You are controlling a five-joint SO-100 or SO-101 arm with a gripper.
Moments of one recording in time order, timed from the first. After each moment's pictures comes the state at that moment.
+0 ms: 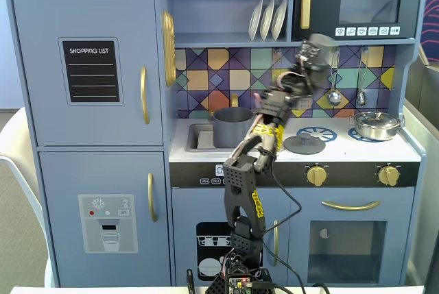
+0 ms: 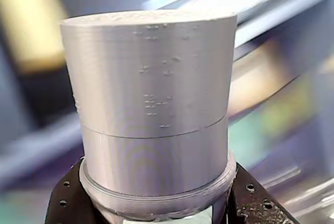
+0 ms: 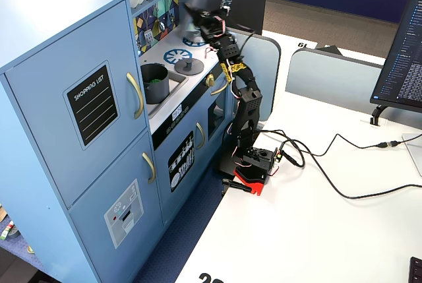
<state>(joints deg) 43.8 103.5 66.4 23.6 -63.5</state>
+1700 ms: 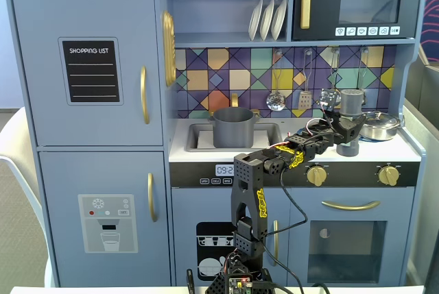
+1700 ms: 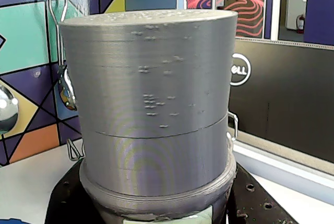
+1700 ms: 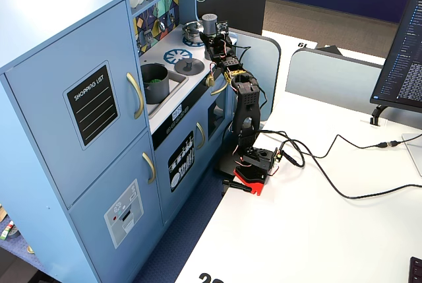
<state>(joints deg) 52.0 93.7 98.1 -11.9 -83.0</state>
